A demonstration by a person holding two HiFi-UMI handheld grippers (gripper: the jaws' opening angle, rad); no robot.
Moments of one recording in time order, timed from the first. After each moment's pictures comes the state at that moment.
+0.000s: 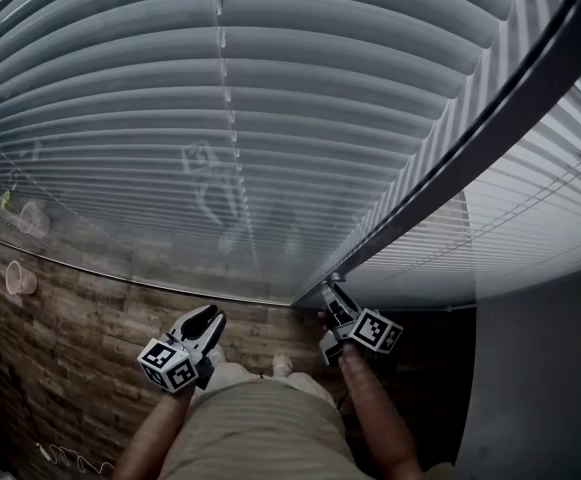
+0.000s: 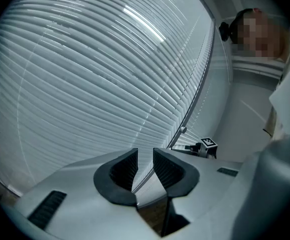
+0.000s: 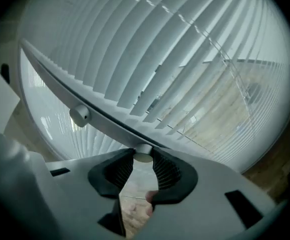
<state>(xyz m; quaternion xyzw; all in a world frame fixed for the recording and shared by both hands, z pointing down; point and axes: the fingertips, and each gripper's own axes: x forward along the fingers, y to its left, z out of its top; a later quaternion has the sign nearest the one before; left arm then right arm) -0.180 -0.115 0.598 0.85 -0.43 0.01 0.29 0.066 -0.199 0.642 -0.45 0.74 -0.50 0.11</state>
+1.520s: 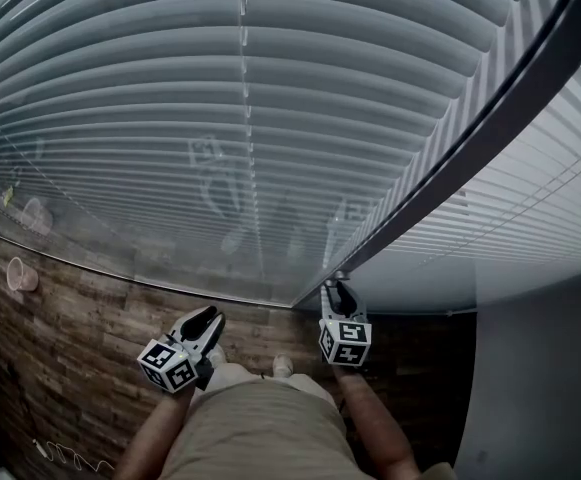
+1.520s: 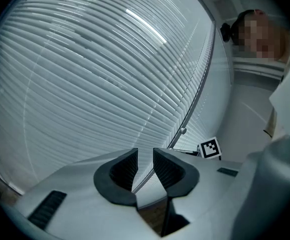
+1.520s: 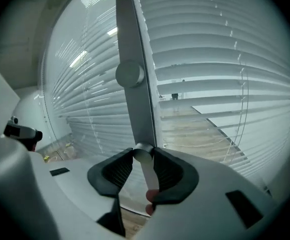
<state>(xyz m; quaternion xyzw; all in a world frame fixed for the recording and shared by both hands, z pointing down) -0.189 -0.103 0.596 0.85 -0.44 0.00 0.29 0.059 -0.193 0.640 -0.57 0.78 -0.19 -0.15</state>
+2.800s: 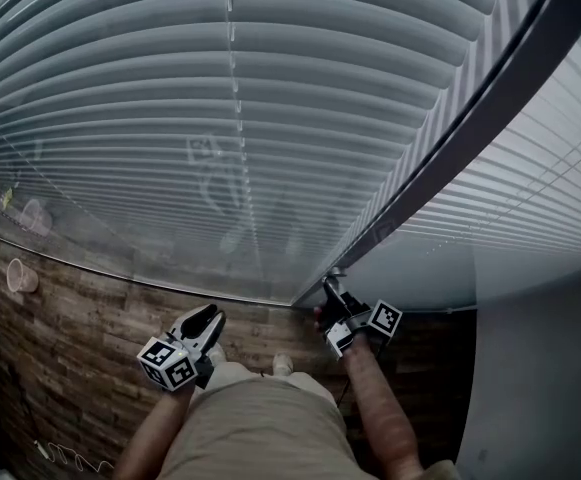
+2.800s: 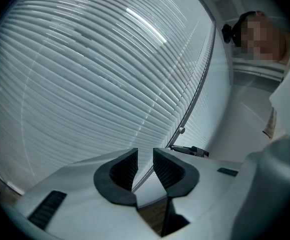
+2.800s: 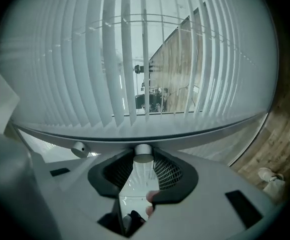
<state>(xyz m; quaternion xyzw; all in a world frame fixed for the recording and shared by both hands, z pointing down) -0.183 -0.102 0.596 0.85 -0.44 0.00 0.30 0.066 -0.198 0.651 -0.32 0.62 -0.66 0.29</state>
